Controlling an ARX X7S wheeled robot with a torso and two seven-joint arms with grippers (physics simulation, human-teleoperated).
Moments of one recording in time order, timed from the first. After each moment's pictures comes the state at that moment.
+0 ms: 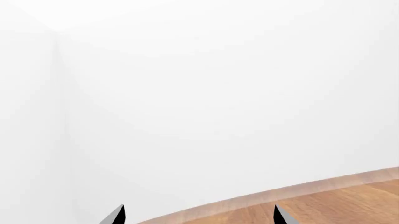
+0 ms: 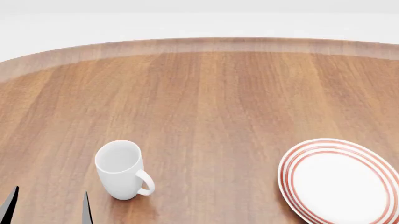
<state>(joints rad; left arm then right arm) -0.12 -0.32 0.44 -0.23 0.09 0.59 -0.57 -0.43 0.43 -0.41 0.14 0.36 -0.54 0.14</state>
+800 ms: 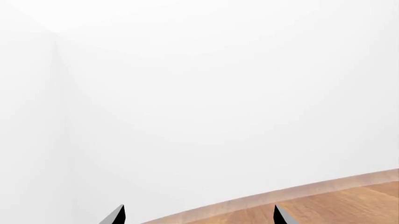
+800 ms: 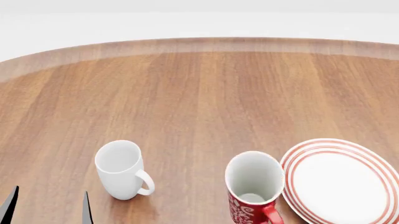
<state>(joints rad) -0.12 -0.33 0.45 -0.24 0.09 0.60 -0.57 -0.24 0.65 -0.27 -0.69 0.53 0.16 0.49</state>
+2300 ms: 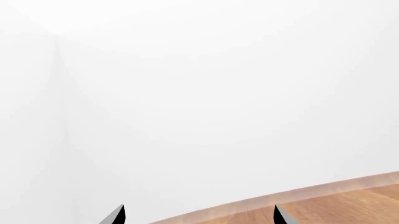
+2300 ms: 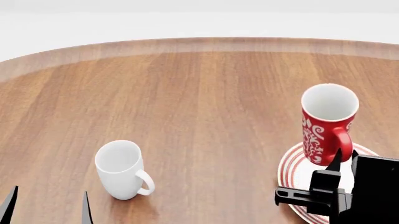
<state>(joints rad) -0.13 -0.34 0.47 -0.24 0.09 0.61 -0.59 0.33 0.70 -0.15 -0.56 0.93 0.69 0.77</state>
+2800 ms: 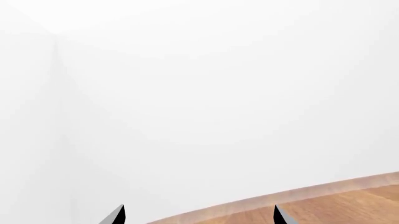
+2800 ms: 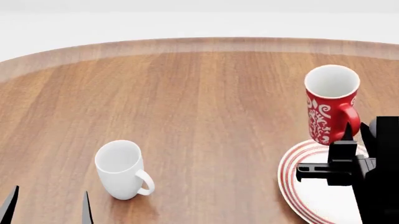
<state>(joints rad) -0.13 -0.34 0.48 -0.25 0.08 0.62 -0.59 0.52 0.80 -0.19 -0.34 0.93 0.71 0.49</state>
